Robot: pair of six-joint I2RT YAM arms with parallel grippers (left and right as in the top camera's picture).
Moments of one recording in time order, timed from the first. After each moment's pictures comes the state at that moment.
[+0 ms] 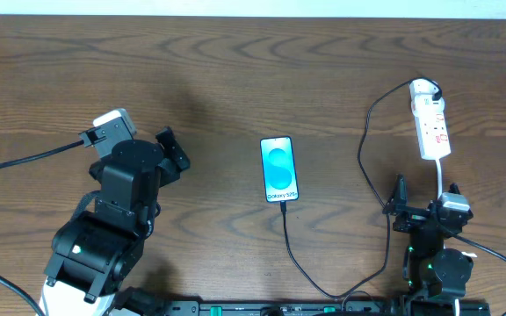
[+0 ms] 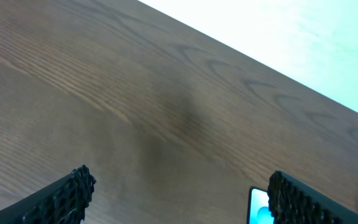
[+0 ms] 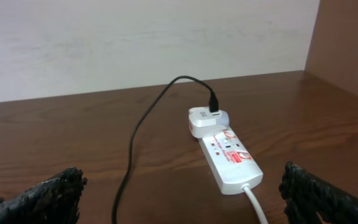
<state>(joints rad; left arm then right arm) -0.40 0.89 1.03 -0.79 -0.43 -0.67 -0.09 0.01 0.01 -0.06 0.07 0.07</state>
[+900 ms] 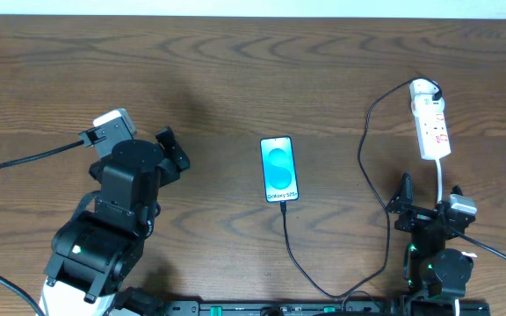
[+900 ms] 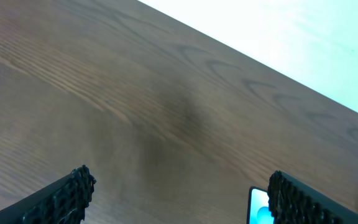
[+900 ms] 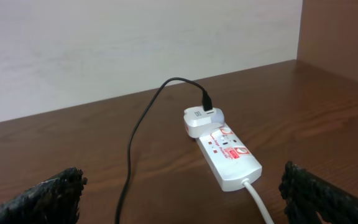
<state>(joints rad) -0.40 0.89 1.03 -0.79 -0.43 -0.67 -0.09 0.01 0.01 -0.06 0.11 0.17</state>
